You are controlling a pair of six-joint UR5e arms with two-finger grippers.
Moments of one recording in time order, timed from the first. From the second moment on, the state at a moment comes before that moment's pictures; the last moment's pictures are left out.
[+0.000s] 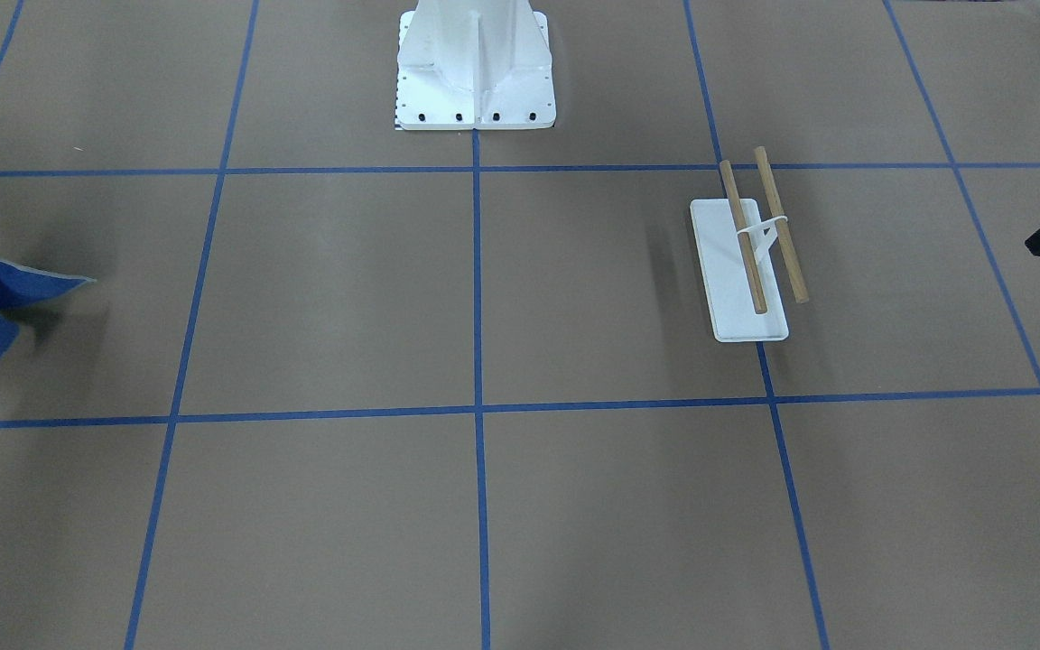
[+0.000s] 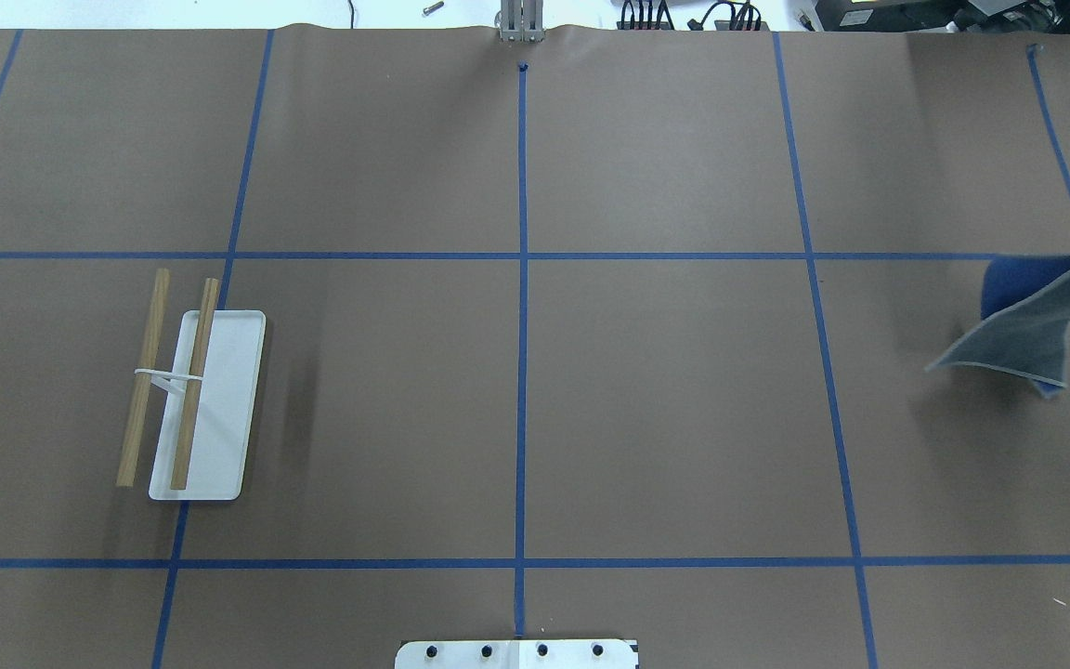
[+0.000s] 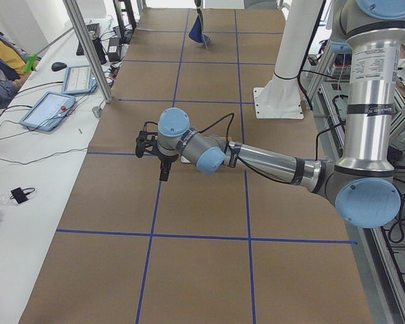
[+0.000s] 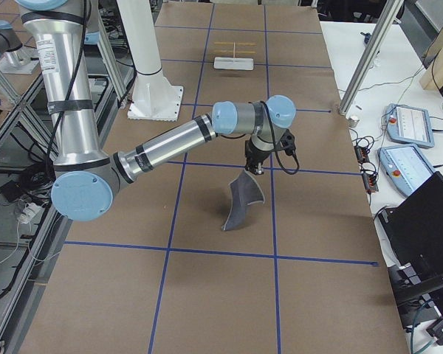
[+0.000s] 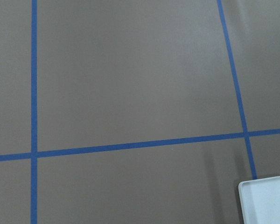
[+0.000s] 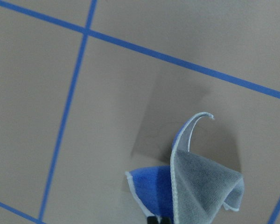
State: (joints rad) left arm -1.38 -1.59 -1.80 -1.99 -2.45 -0.63; right arm 1.36 -1.42 1.97 -2.05 2.55 -0.06
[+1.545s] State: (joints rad) left arm -0.89 -2.15 -1.79 -2.11 -2.36 -2.48; right arm 0.90 -0.86 1.88 -1.44 2.34 1.17
